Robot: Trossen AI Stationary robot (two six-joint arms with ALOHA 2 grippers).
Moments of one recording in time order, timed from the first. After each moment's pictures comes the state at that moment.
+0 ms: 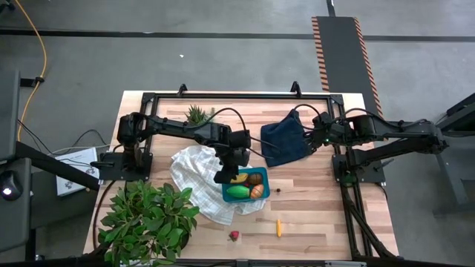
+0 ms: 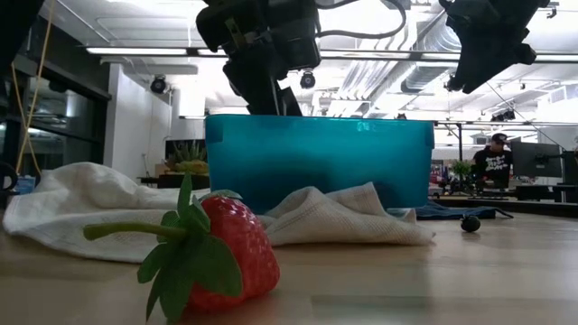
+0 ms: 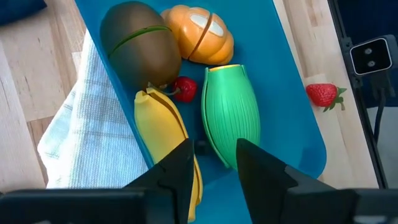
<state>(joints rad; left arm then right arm) 0.17 1.90 1.44 -0.76 0.48 0.20 -0.02 0.92 0.97 -1.15 0.42 0.84</state>
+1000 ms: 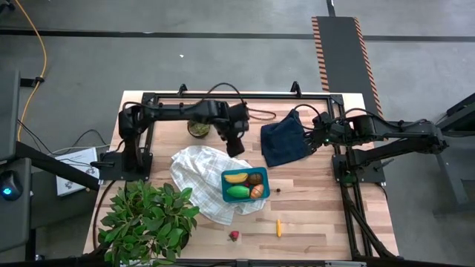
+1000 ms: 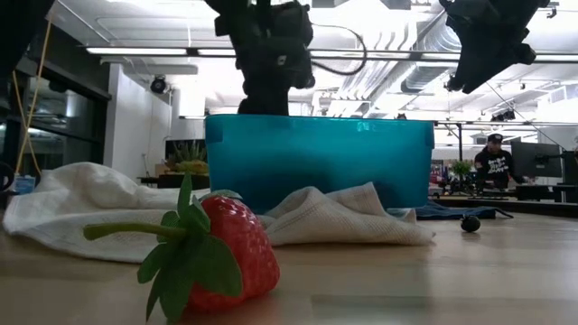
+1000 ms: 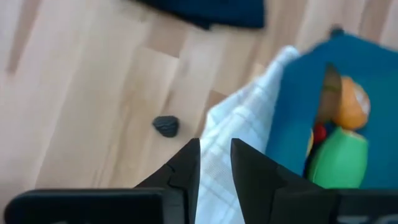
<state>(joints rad) 0.36 1.90 1.58 -0.90 0.22 -0.16 -0.02 0.92 0.97 -1.15 0.42 0.84</state>
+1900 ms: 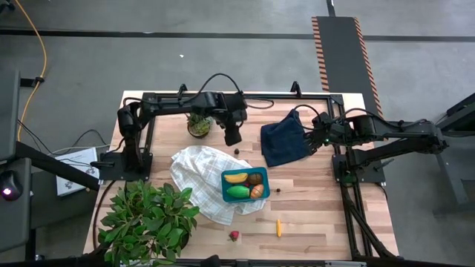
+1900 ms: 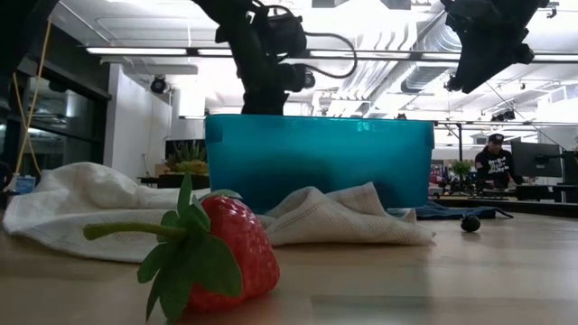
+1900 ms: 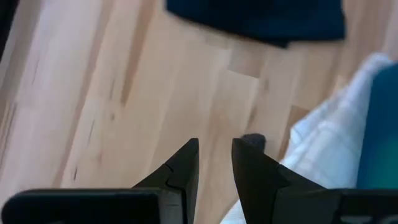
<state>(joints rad) 0.45 1.90 1.58 -0.86 0.06 0.04 -0.02 0.92 0.97 -1.15 0.42 0.80</state>
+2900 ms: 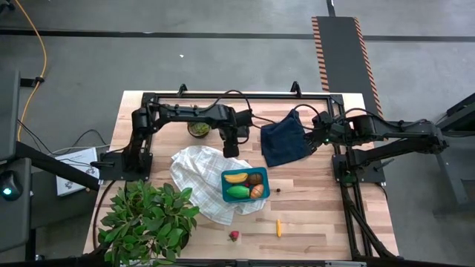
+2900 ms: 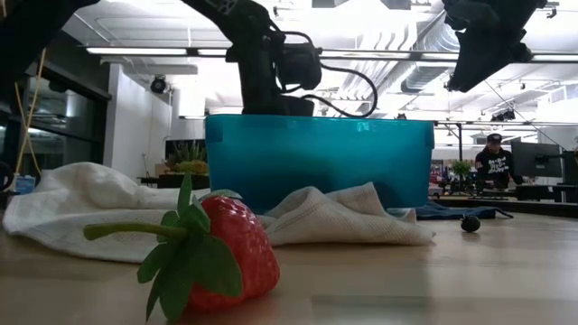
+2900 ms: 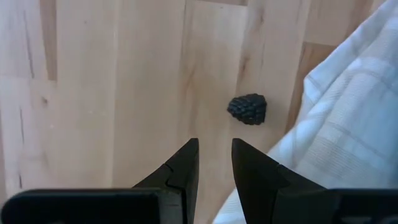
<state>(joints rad) 0.38 2.04 1.58 -0.93 0.01 0.15 -0.02 0.92 0.97 -1.14 0.46 0.78</state>
